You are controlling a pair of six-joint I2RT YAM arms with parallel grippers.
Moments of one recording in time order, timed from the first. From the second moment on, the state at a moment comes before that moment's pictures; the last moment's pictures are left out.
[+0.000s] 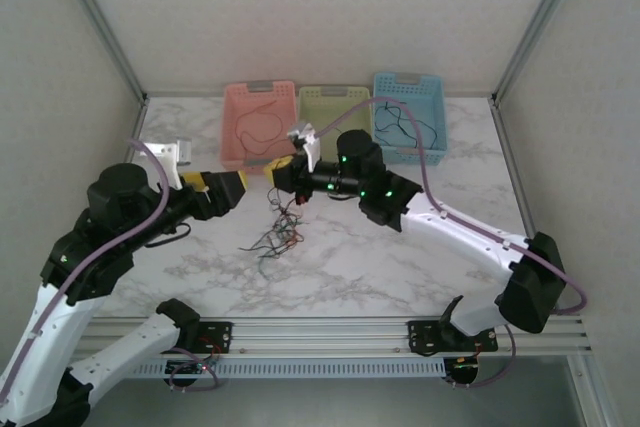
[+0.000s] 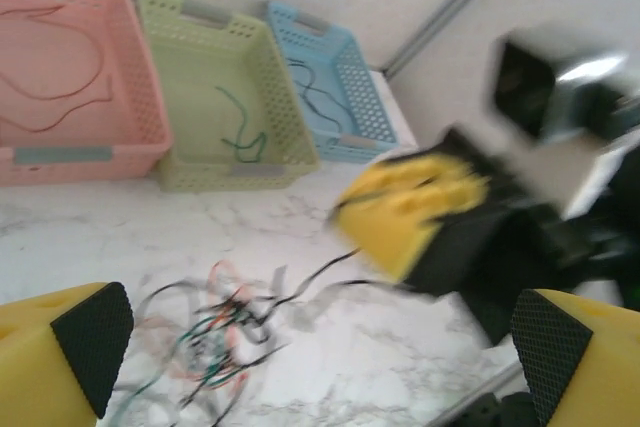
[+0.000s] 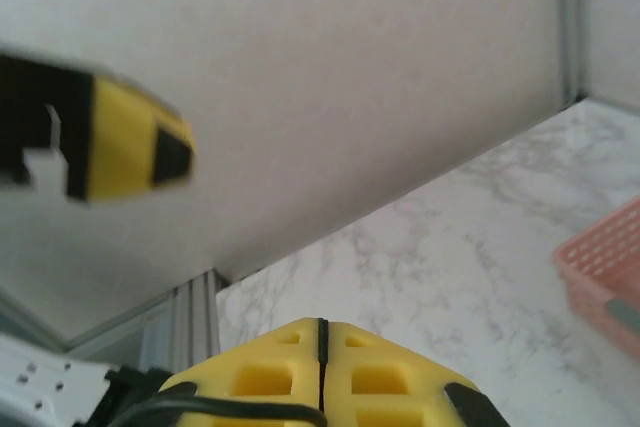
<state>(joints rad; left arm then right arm) -0.56 0.74 1.22 -0.83 0.10 -0.59 0.91 1.42 1.23 0.05 -0.44 0.30</state>
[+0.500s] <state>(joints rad) -0.56 0.73 0.94 -0.74 0.25 -0.60 0.90 1.42 1.54 -0.28 -0.22 0.43</state>
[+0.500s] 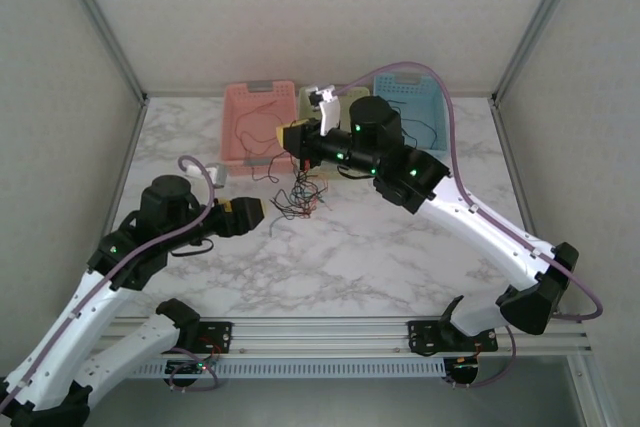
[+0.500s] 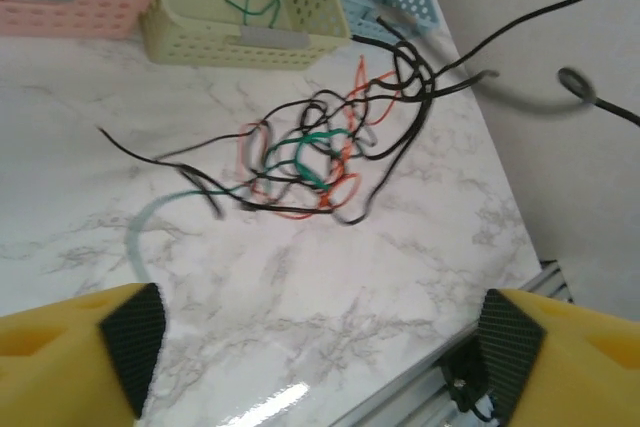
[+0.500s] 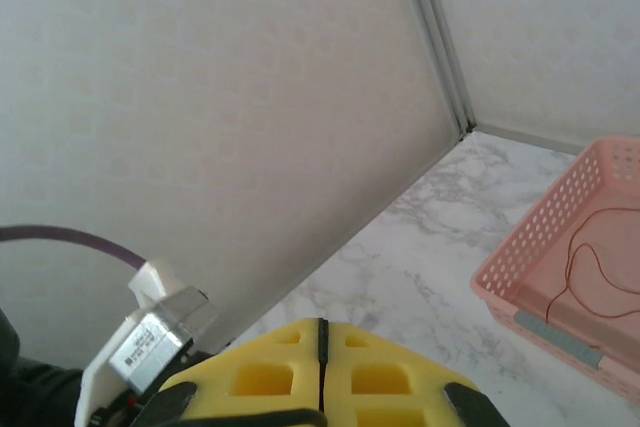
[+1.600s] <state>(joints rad) -0.66 0.92 1.00 -0.70 0.23 -0.42 0.90 1.50 1.74 -0.43 -0.26 0.58</state>
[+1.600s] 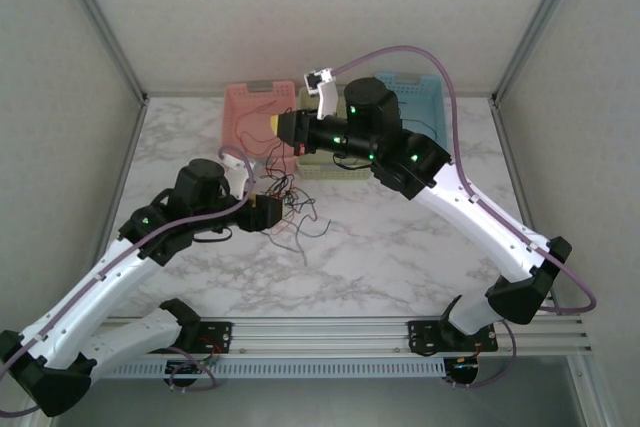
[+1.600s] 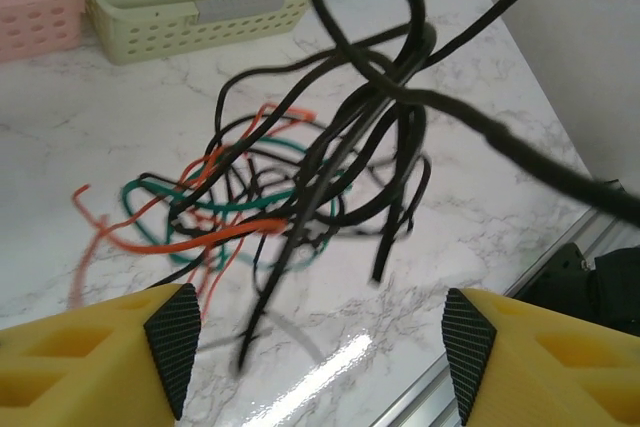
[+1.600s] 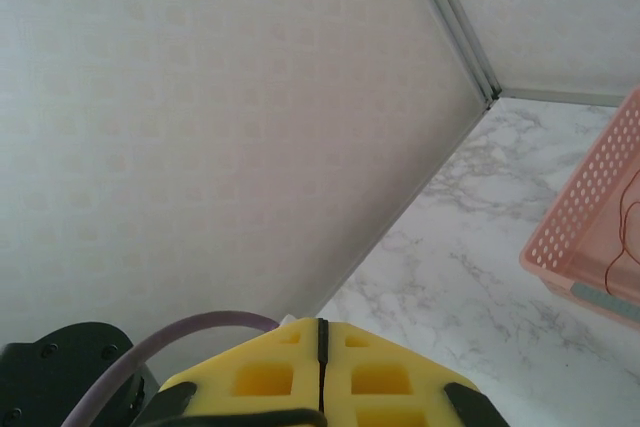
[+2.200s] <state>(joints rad) -0.70 0.90 0.93 -0.57 0.16 -0.41 0.90 1.50 1.74 -0.43 -0.34 0.65</state>
